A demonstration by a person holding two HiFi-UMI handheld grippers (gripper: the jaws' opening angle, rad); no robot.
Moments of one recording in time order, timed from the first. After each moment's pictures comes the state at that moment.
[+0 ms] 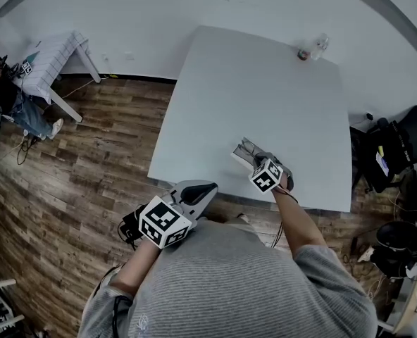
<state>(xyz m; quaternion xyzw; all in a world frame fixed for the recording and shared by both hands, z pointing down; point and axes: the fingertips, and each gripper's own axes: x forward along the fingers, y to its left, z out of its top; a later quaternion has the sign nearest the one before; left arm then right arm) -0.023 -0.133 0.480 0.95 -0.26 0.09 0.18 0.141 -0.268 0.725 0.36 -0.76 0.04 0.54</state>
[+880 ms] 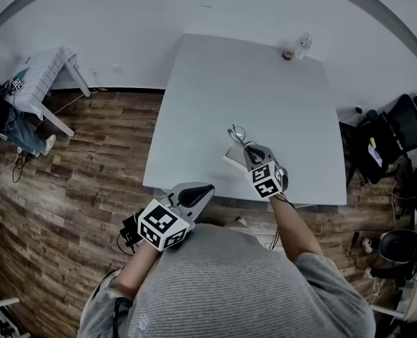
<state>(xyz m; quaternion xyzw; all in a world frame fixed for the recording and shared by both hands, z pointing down) -0.014 -0.131 0.475 0.96 -0.24 0.08 0.16 0.114 -0.276 0.606 0.46 -0.81 -0.01 0.36</state>
